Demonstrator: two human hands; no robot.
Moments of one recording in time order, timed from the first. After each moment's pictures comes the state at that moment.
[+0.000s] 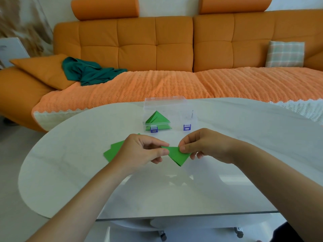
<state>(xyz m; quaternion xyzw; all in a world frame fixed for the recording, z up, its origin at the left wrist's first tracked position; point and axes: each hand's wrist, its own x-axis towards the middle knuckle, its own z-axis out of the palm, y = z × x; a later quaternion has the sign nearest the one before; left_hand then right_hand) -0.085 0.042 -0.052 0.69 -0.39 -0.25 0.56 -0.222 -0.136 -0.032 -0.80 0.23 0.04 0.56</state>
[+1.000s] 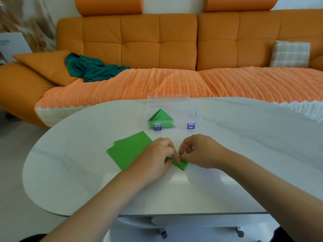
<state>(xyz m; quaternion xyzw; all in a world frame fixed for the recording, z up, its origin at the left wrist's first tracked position) -0.087 0.027 -0.089 0.74 -0.61 -0.05 0.27 -0.205 -0.122 -0.062 -0.93 0.25 0.00 0.25</state>
